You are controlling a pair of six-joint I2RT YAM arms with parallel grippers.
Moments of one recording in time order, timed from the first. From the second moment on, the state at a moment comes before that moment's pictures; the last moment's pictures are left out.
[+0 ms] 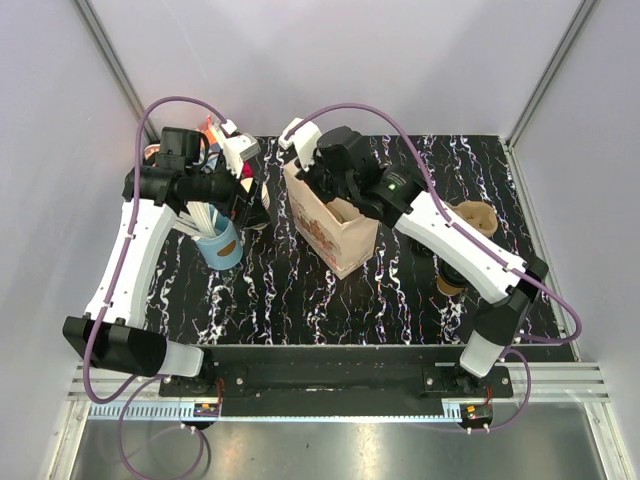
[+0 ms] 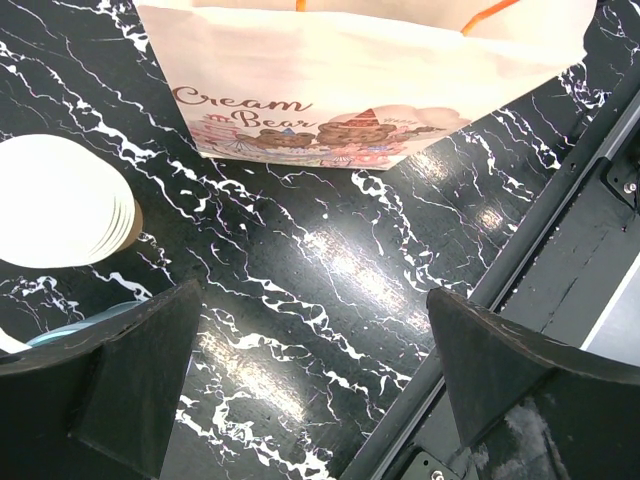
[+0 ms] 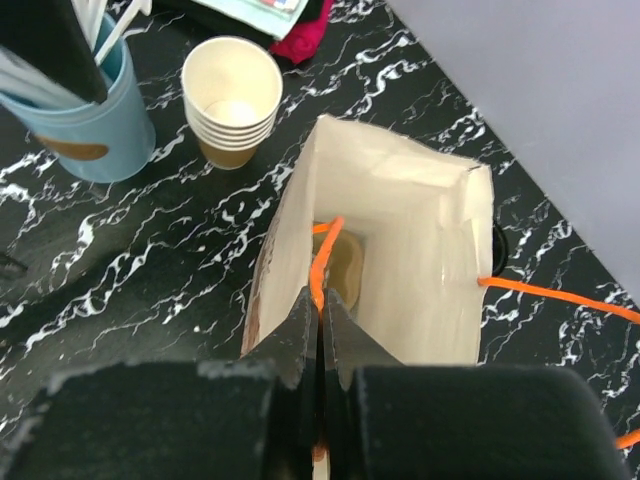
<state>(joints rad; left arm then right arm) -0.16 1.38 1.59 -1.07 0.69 0.37 0.88 1.72 1.93 -0.67 0.19 -0.22</state>
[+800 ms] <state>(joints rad) -0.16 1.51 1.83 -1.08 0.68 0.45 0.66 1.47 2.13 -0.85 0.10 -0.25</state>
